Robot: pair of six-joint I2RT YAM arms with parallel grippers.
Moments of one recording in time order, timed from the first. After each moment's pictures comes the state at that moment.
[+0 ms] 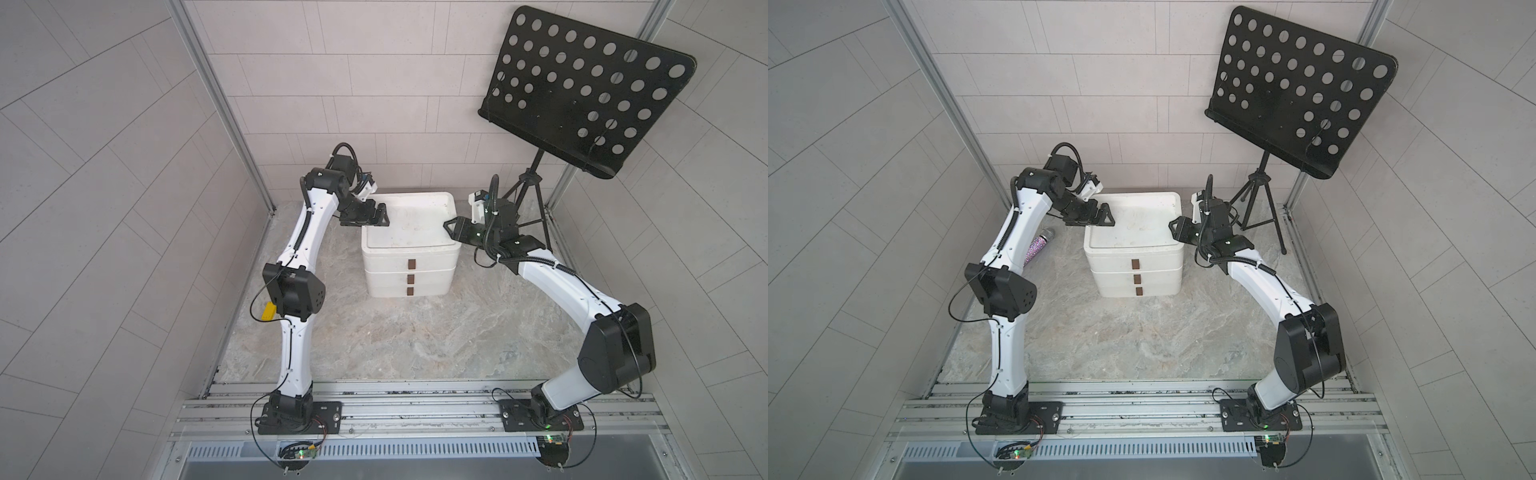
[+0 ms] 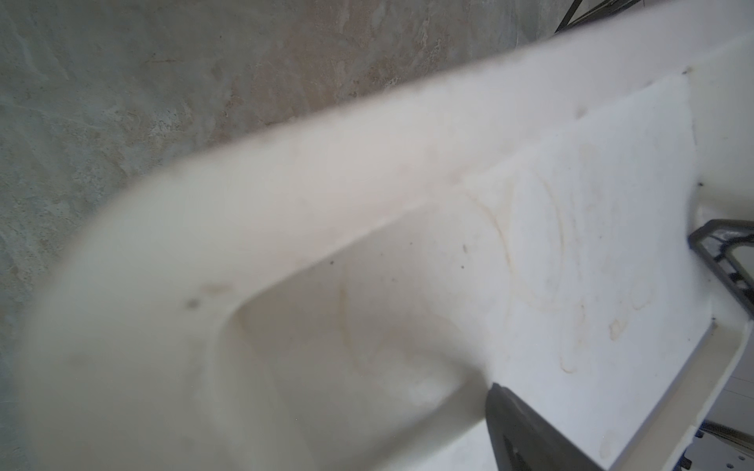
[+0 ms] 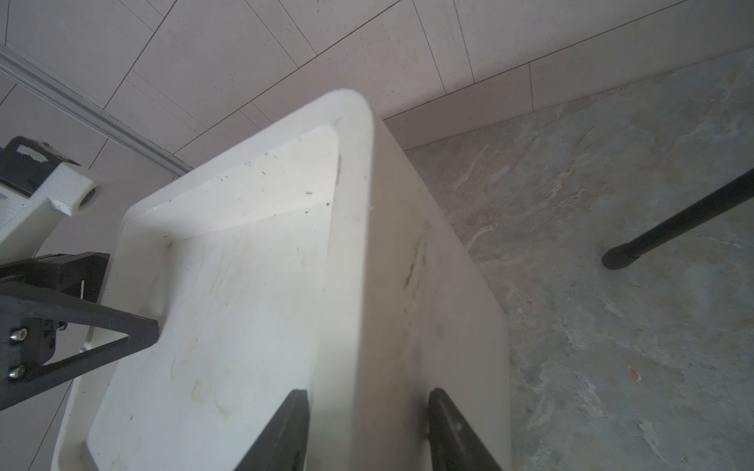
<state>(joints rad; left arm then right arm) -0.22 2.20 2.49 -1.44 0.46 -0.01 0.30 1.55 1.28 -0.22 -0.23 0.55</state>
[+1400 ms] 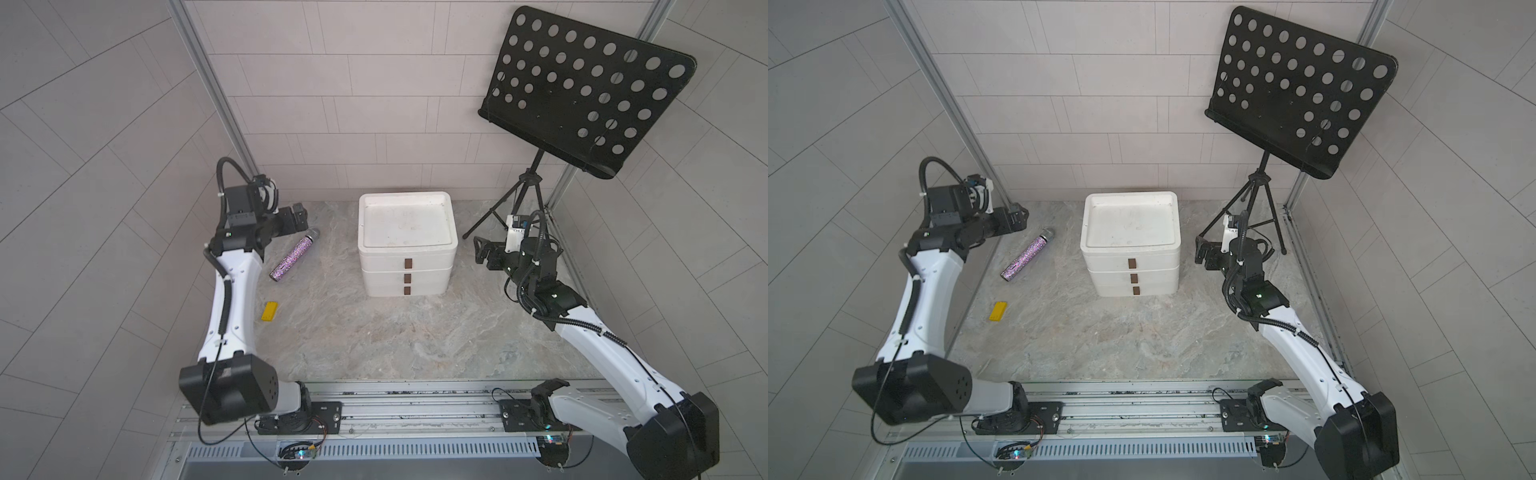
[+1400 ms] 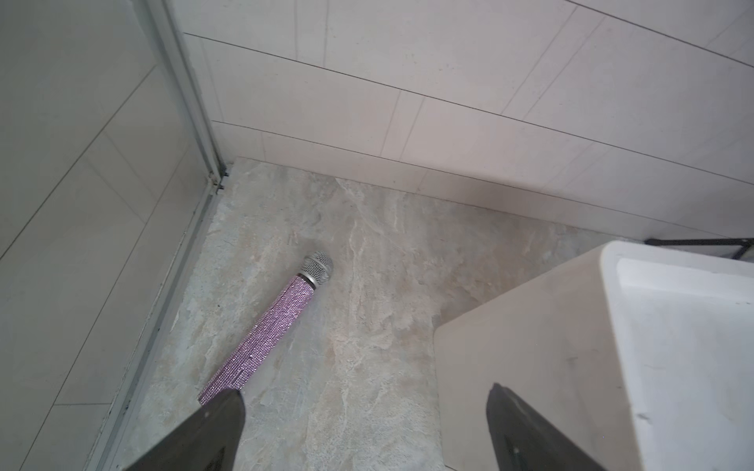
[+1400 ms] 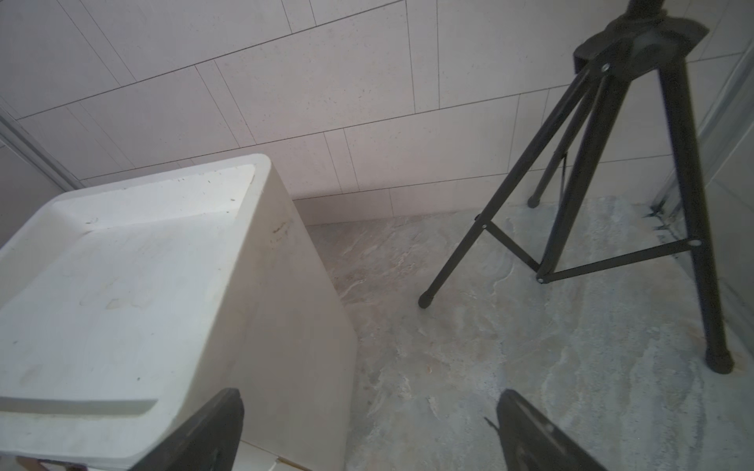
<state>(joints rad) 0.23 1.31 1.35 -0.62 0.23 -0.10 0.29 1.03 0.80 -0.05 0.15 0.25</state>
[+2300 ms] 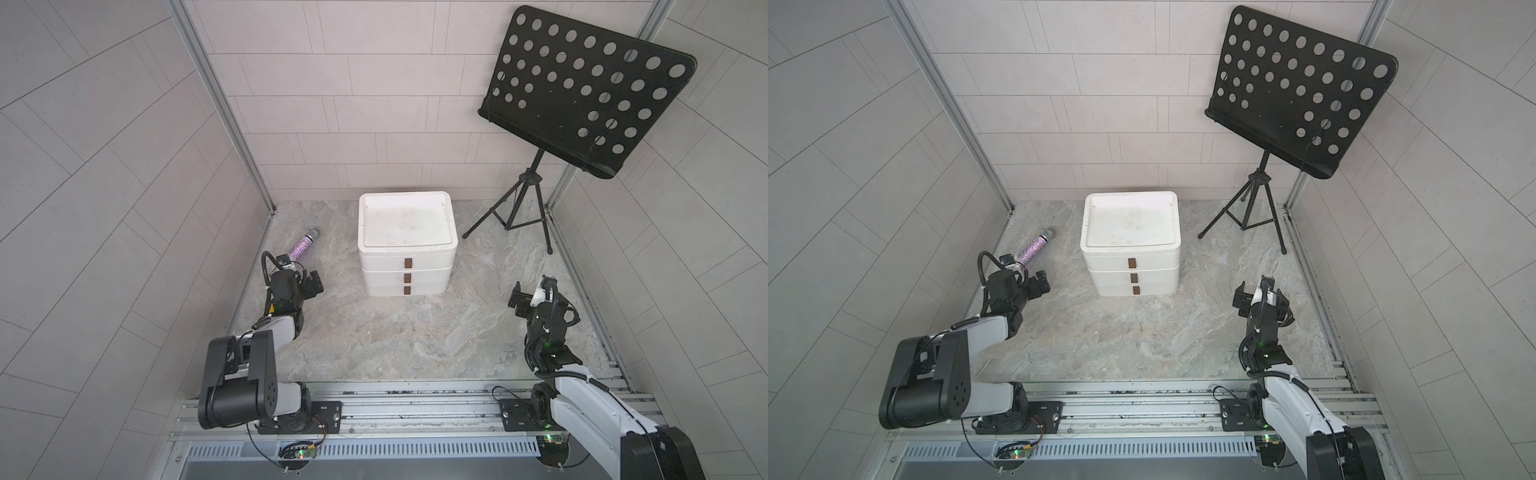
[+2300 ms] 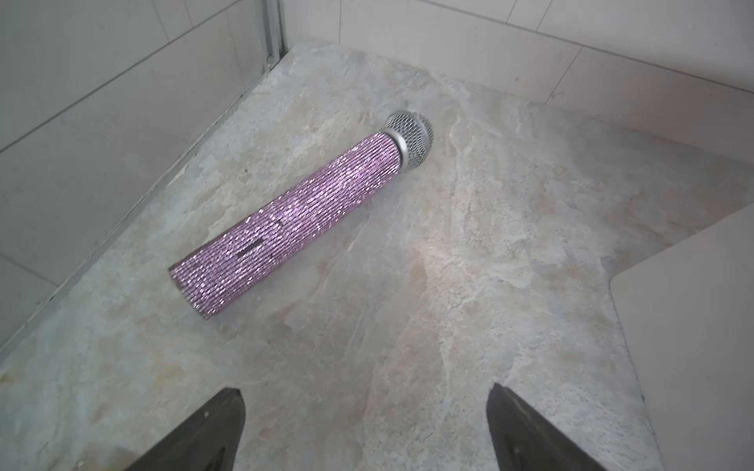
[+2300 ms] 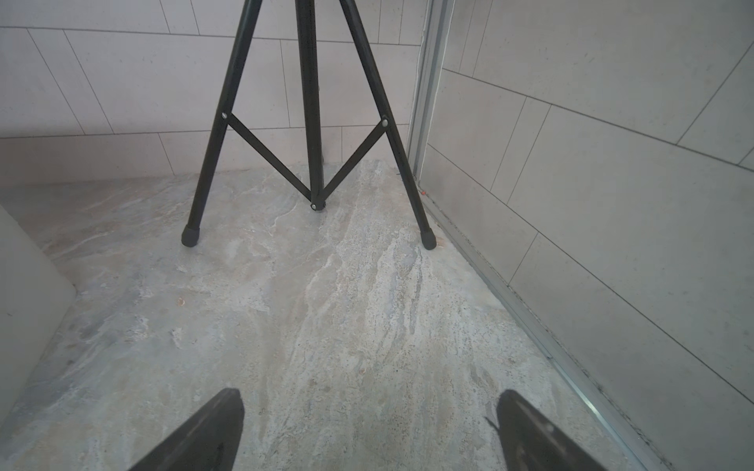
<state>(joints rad) 0.13 1.39 0.42 0.48 -0.04 -0.16 0.08 0.87 0.09 0.54 0.43 0.06</state>
